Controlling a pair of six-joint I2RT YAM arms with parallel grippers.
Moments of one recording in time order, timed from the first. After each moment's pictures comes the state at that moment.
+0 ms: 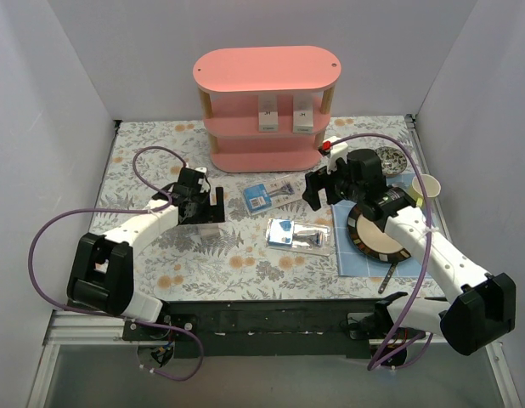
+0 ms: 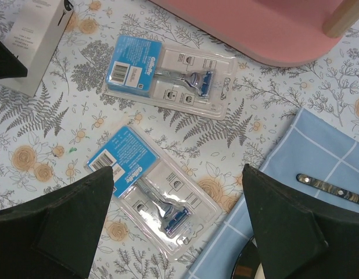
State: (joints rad) left arm -0.33 1.44 0.89 -0.42 -0.02 -0.34; right arm 0.48 1.19 1.00 -0.35 -0.19 -0.02
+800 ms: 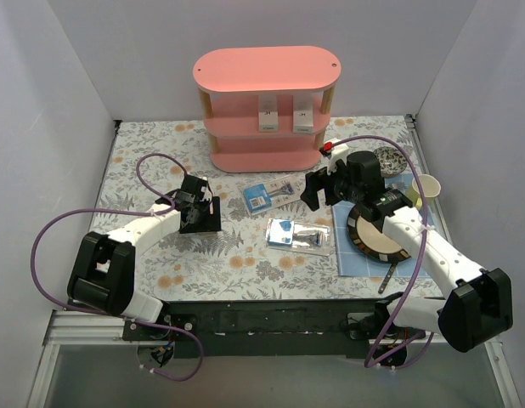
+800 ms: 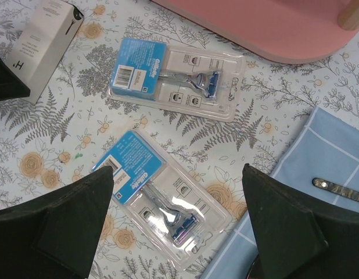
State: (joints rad) left arm -0.36 1.45 0.83 -0.44 -0.06 -0.38; right arm 0.46 1.21 0.95 -0.27 -0.23 0.02
